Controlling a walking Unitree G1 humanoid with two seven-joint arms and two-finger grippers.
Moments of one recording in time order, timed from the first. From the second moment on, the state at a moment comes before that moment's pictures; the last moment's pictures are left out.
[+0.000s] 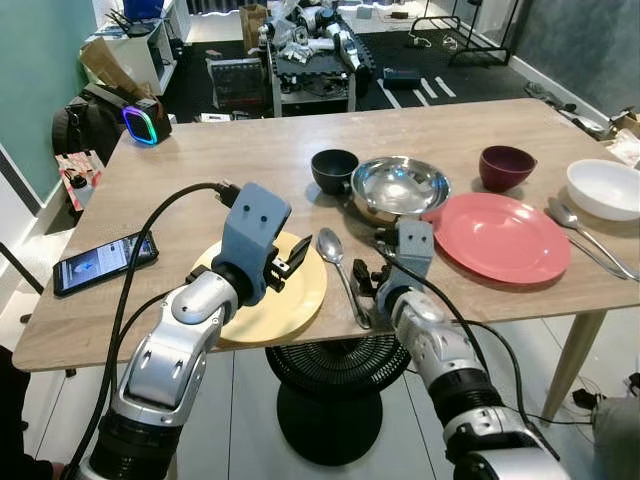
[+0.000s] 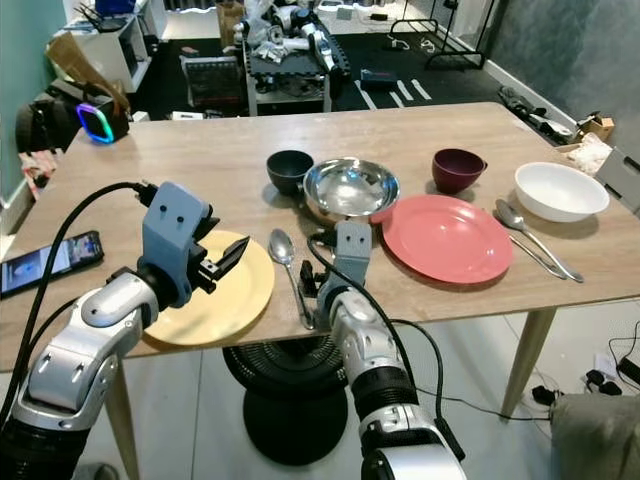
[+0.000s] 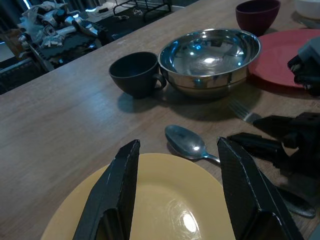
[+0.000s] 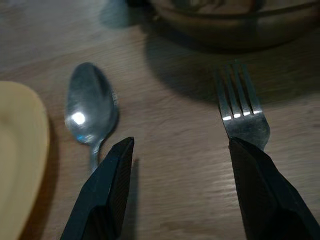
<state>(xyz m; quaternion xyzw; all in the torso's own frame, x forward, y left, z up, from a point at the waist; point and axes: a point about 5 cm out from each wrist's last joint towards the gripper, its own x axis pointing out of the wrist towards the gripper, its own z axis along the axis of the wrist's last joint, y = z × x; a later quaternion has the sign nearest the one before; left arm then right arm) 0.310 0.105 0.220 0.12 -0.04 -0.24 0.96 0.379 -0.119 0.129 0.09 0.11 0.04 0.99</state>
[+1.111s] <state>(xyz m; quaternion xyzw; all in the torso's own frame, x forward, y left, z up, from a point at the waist) 0.308 0.104 0.222 0.12 -0.03 -0.24 0.96 0.386 -0.154 0.126 0.00 0.13 0.06 0.99</state>
